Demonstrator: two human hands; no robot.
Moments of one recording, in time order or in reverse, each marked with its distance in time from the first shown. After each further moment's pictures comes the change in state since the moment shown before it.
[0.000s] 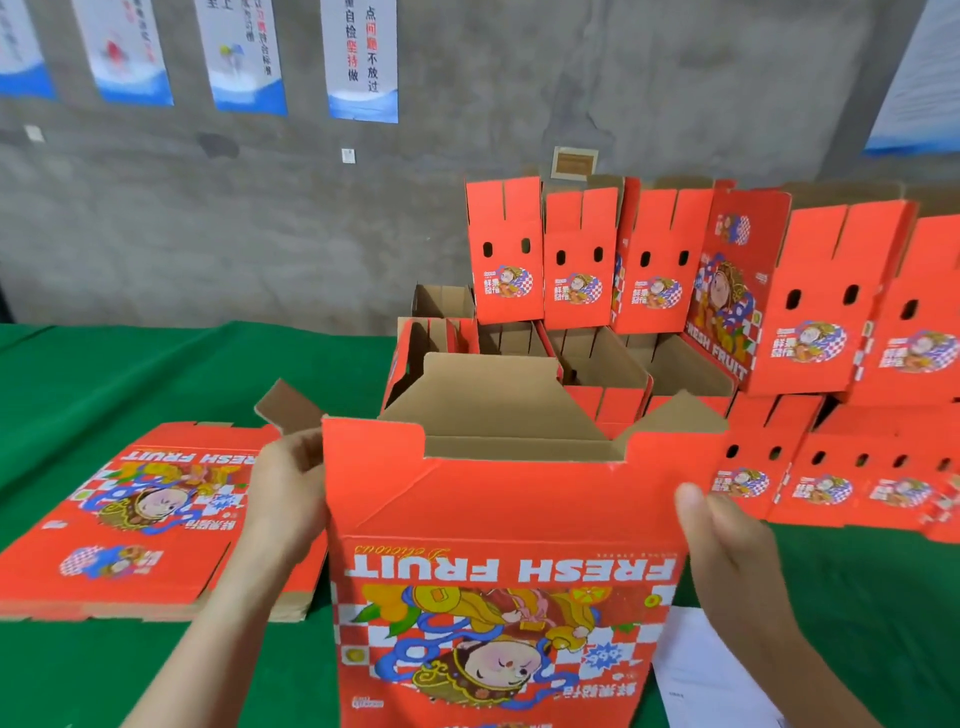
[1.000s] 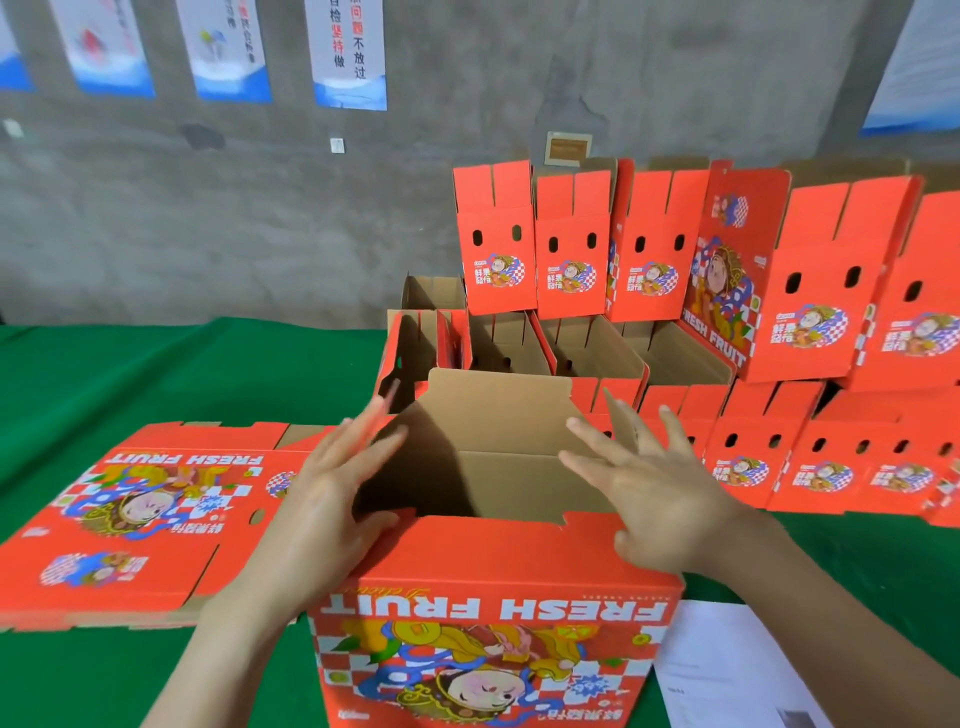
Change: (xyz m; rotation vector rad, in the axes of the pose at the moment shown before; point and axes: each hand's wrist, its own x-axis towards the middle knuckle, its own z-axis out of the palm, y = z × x) left_hand -0.016 0.004 0.010 0.565 -0.397 0.483; right_hand 0.063 -0.028 0.019 -1.203 -0.822 -0.327
